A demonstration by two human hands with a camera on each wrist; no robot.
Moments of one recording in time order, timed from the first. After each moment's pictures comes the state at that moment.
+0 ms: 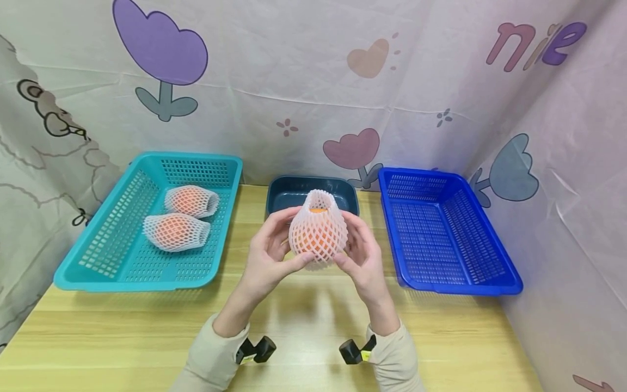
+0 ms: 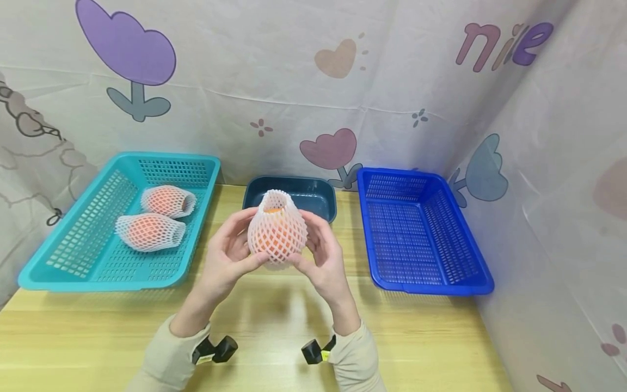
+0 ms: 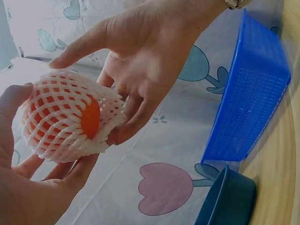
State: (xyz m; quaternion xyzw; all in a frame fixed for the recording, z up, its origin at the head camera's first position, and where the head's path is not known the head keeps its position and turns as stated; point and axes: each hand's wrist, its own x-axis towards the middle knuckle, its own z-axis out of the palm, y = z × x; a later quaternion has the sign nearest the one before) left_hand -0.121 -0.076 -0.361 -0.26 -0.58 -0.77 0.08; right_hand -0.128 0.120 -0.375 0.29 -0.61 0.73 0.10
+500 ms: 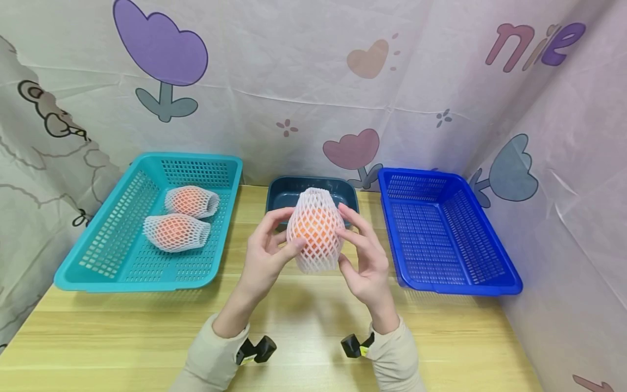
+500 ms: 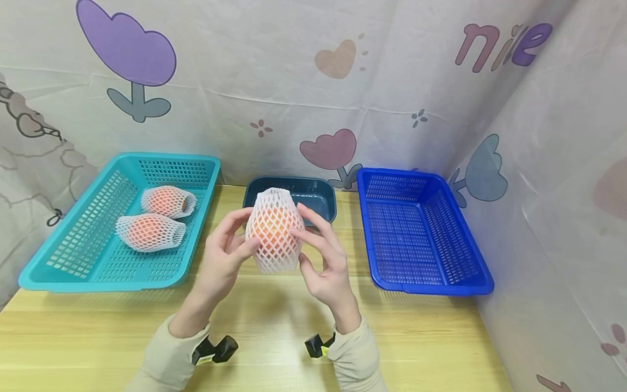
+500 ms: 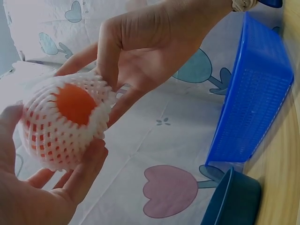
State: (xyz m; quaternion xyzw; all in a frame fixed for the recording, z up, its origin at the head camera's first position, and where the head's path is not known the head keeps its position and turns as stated) left_hand -0.121 -0.076 -0.357 -0.21 -0.59 -0.78 0.08; right_hand -0.133 0.121 -0.374 0.41 -0.61 0.63 0.26
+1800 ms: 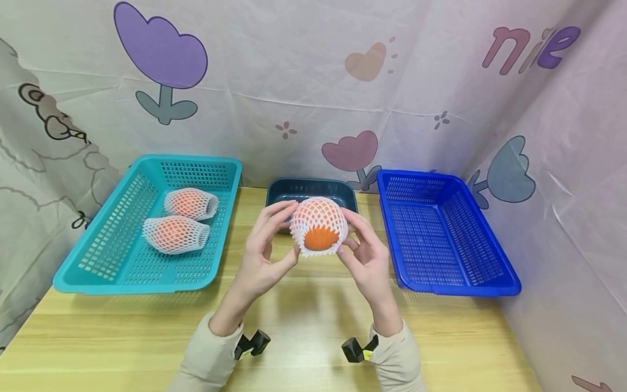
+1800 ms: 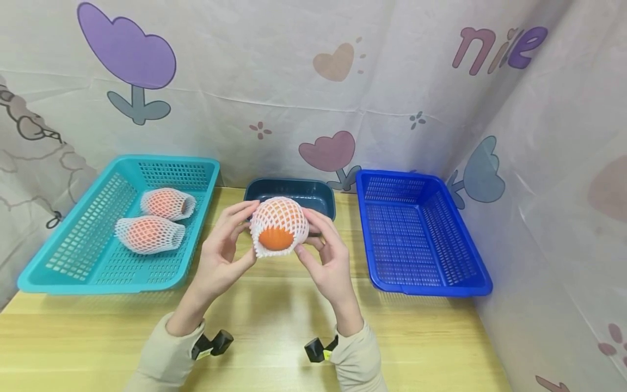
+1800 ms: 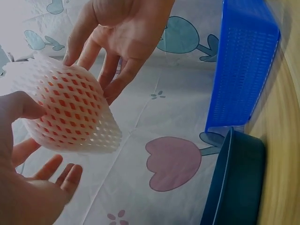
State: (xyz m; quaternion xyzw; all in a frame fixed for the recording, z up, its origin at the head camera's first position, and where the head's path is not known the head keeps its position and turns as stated) left_hand -0.130 -0.085 -0.361 -0.32 -0.66 -0.65 0.21; right_hand -0.130 0.125 -0.371 0.30 -0.62 0.71 0.16
